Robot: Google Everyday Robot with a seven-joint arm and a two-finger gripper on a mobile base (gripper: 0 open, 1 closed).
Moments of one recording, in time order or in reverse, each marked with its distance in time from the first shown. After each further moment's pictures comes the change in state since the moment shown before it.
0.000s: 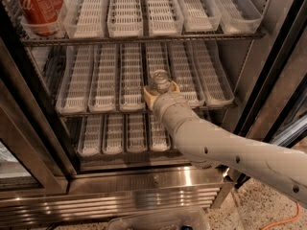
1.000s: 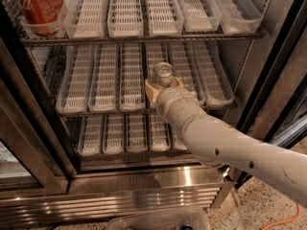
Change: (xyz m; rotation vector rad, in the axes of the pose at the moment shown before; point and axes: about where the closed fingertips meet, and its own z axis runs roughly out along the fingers) arm -0.032 -0.003 -0.016 -0.037 -0.053 0.088
